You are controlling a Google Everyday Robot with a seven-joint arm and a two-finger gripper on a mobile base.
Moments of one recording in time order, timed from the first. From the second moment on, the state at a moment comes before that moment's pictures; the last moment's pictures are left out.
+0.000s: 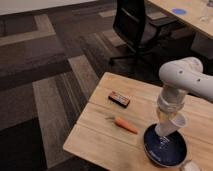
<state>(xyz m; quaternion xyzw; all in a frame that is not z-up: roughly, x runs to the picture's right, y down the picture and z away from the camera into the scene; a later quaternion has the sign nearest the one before) 0.265 0.148 0.644 -0.30 0.30 0.59 0.68</state>
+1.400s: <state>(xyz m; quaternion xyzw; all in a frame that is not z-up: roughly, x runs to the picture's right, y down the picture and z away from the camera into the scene) 0.346 0.103 0.720 -0.12 0.35 0.62 0.69</state>
